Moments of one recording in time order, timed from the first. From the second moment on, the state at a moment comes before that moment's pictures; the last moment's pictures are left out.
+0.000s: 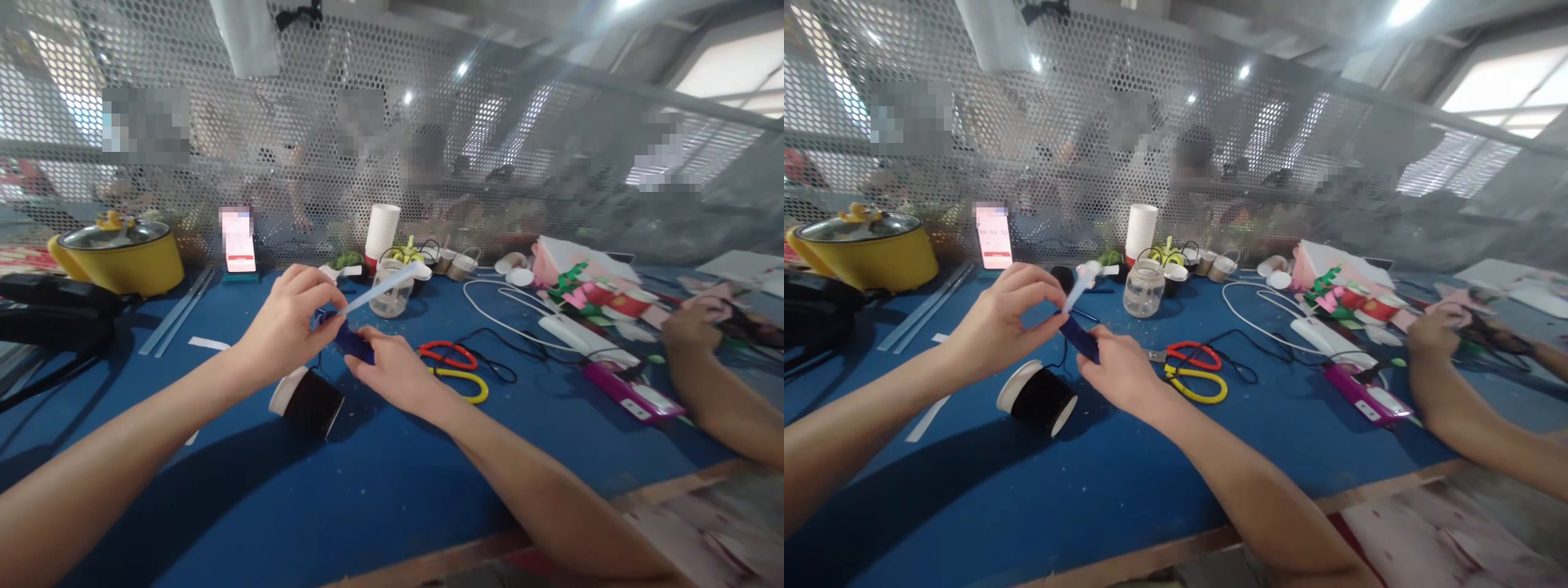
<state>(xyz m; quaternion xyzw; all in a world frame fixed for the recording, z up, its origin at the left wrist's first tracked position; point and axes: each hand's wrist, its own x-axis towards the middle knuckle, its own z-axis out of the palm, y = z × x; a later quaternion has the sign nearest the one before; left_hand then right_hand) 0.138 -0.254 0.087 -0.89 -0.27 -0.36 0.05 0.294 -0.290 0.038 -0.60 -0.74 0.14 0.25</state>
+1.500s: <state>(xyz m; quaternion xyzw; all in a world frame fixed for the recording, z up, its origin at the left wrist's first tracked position) 0.115 -0.305 0.058 -0.77 -0.39 -0.23 -0.45 0.300 -0.296 0.034 -0.39 -0.67 0.47 0.42</state>
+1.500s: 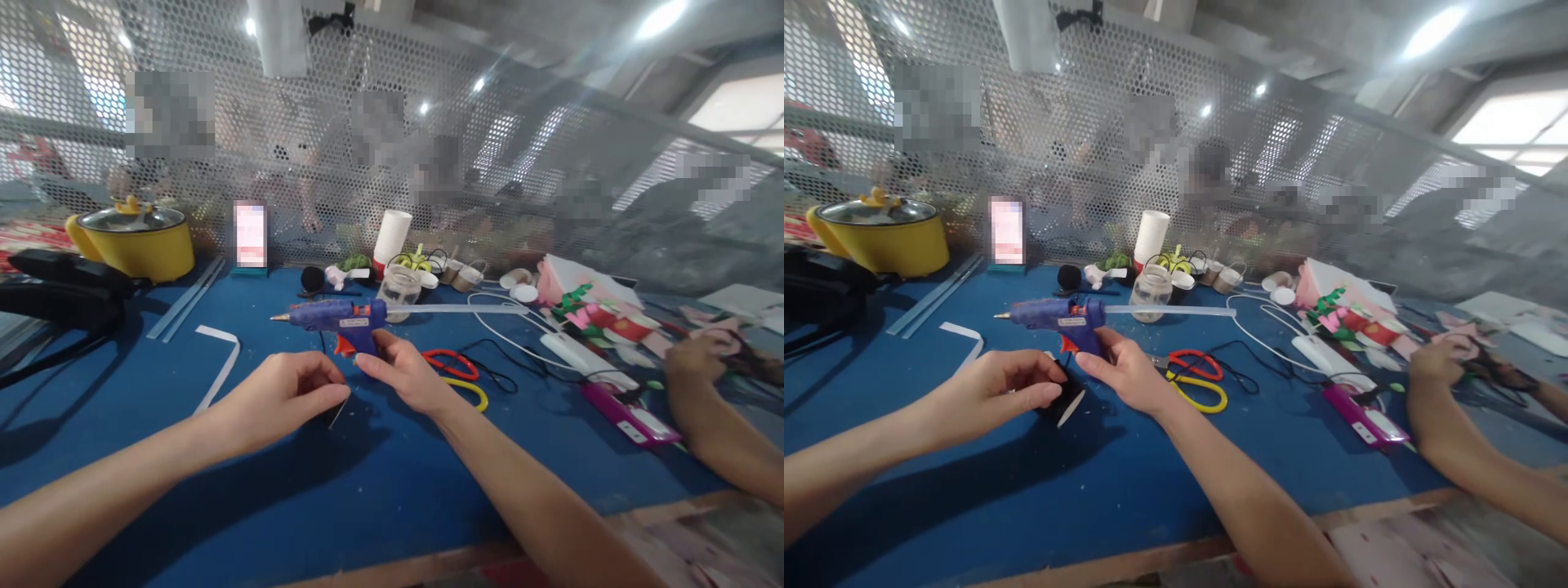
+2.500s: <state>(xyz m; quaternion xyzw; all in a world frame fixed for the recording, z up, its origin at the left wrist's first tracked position) 0.186 -0.311 0.027 -0.50 -0.35 -0.42 -0.67 0.316 -0.285 0.048 -0.37 -0.45 0.36 0.73</state>
